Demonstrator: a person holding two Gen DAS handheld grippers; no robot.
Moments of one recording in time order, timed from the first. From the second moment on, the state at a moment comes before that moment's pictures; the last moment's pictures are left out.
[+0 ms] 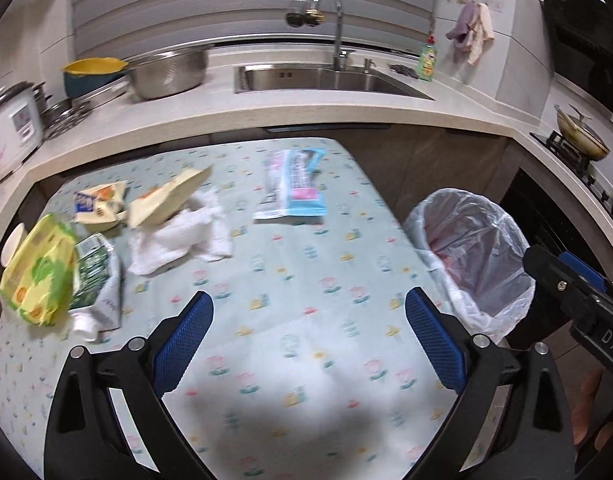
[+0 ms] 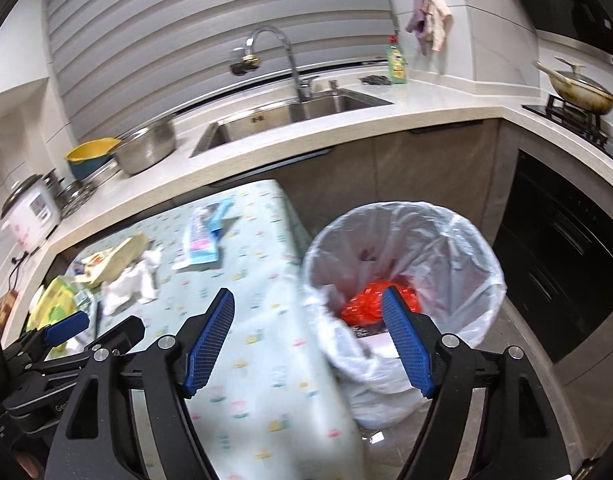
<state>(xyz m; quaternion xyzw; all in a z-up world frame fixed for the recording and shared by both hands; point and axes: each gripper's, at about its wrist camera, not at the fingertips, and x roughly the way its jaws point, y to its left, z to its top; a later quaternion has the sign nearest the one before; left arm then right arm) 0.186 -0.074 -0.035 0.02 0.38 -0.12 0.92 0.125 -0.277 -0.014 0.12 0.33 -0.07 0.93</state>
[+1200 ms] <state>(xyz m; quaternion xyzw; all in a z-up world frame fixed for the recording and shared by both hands) 0.173 0.217 -0.074 -0.10 0.40 0.07 0.91 0.169 0.001 -0.065 0.03 0.41 0.10 0.90</state>
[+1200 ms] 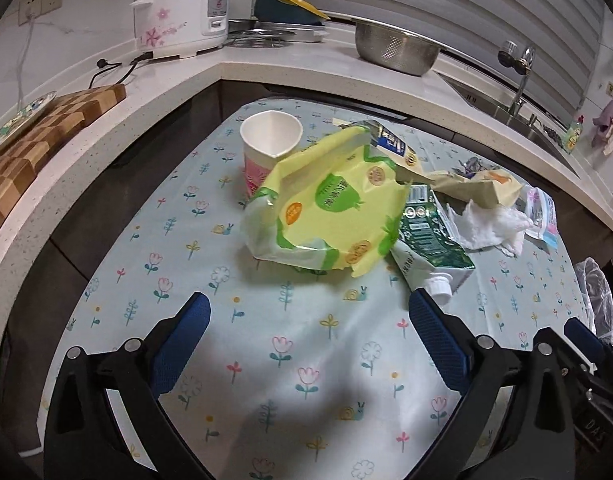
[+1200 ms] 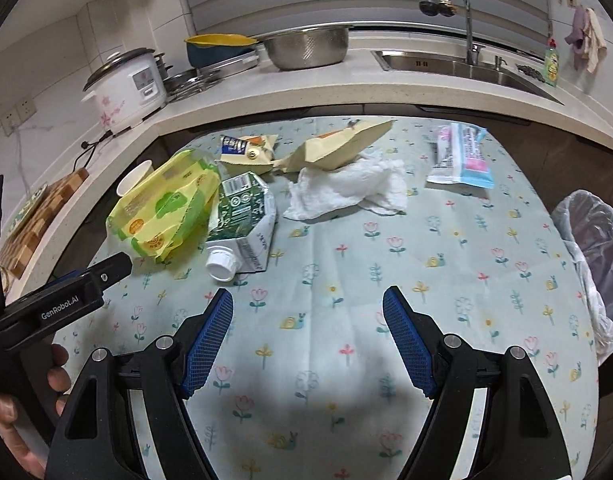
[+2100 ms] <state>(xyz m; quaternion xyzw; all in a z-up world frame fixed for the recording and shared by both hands) 0.245 0.255 -0.105 -0.14 0.43 0.05 0.89 0.244 0.069 -0.120 0.03 0.44 0.12 0.89</state>
